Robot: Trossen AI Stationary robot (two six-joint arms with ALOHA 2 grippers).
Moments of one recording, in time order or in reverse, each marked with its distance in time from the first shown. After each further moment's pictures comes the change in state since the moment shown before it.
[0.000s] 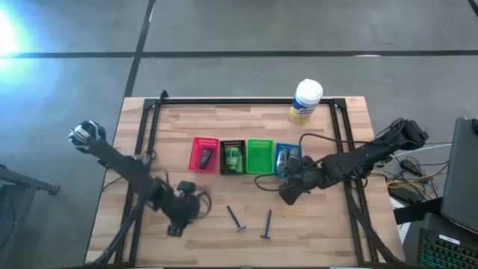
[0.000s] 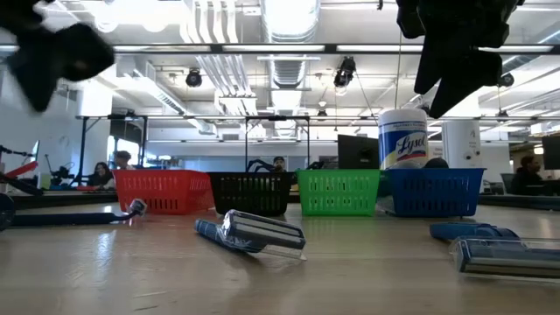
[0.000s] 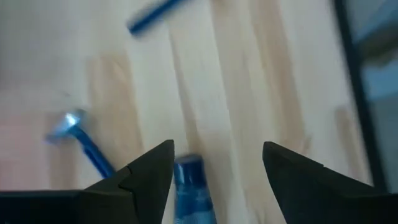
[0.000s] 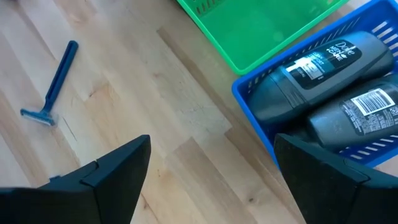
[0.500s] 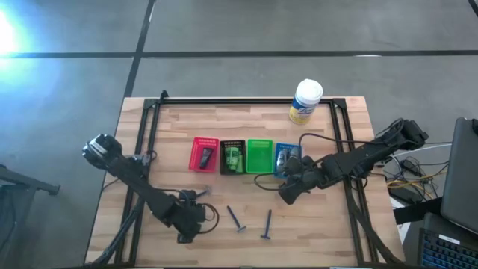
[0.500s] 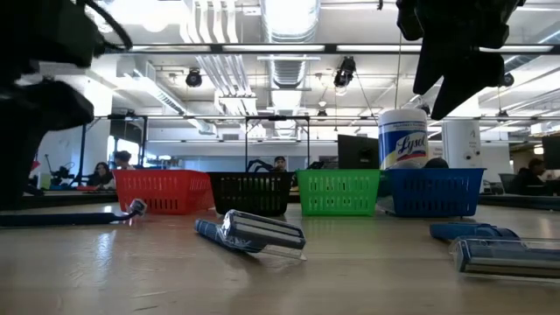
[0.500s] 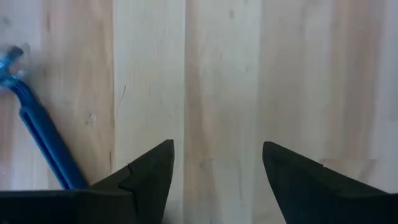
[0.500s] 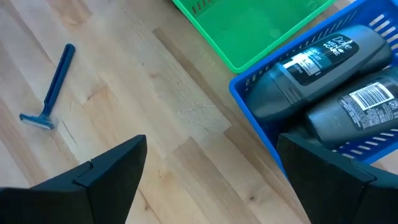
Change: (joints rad) left arm -0.058 0.264 0.022 0.043 -0.039 -0.233; right arm -0.003 0.001 -0.001 -0.004 -0.002 0.033
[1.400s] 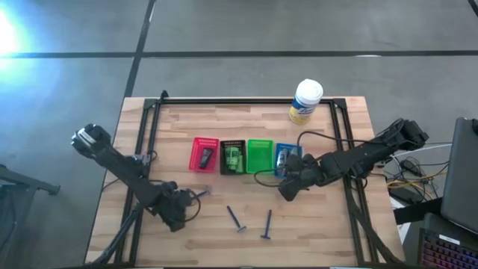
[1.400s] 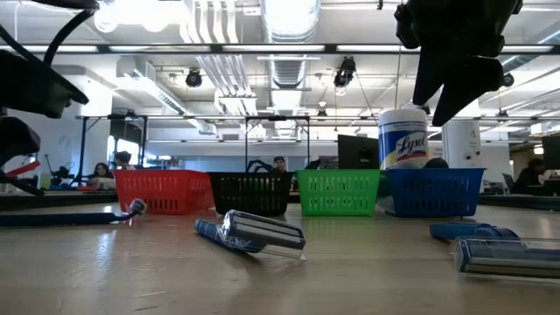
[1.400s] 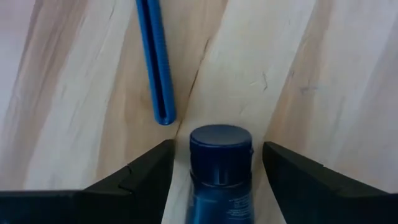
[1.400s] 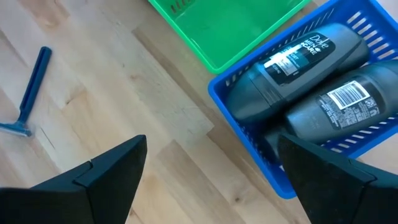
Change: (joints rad) left arm -0.044 -0.164 -0.282 0.046 0.005 -0.362; right arm -0.035 0.000 -0.011 -0.027 0.001 0.000
